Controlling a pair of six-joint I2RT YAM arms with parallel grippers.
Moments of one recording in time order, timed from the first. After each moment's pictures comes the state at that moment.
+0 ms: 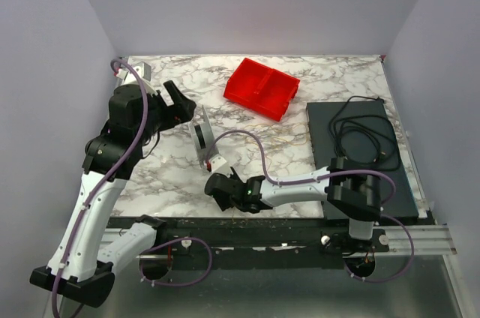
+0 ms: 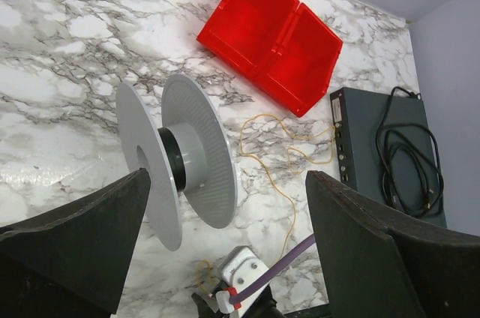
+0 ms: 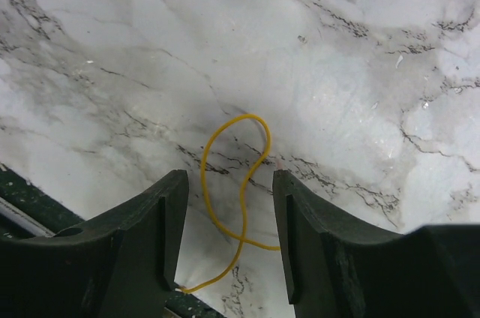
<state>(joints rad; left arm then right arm) -0.32 0.92 1.27 -0.72 -0.03 -0.57 1.34 1.85 1.12 -0.22 0.44 0.51</state>
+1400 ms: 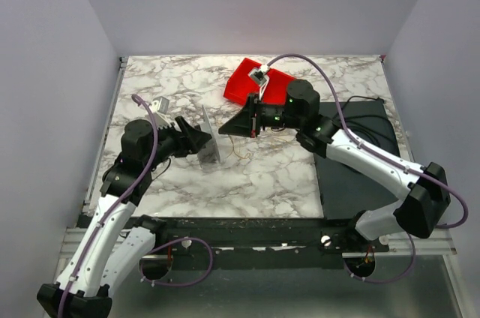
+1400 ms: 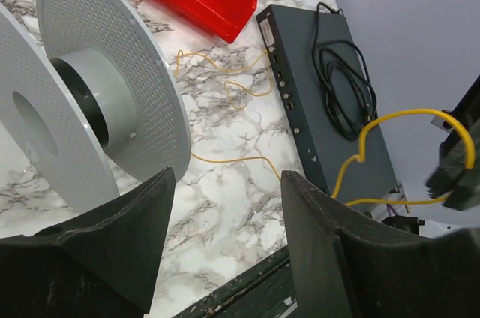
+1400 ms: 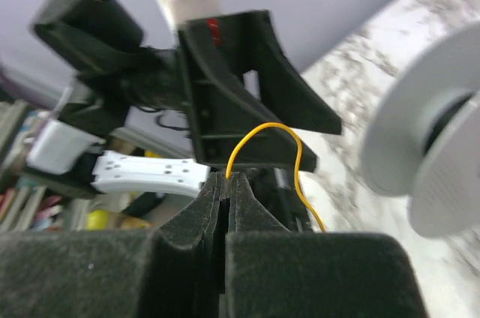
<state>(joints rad) -0.30 0.70 0.78 -0.39 0.34 -0.64 0.79 1.42 1.19 0.11 -0.62 0.65</state>
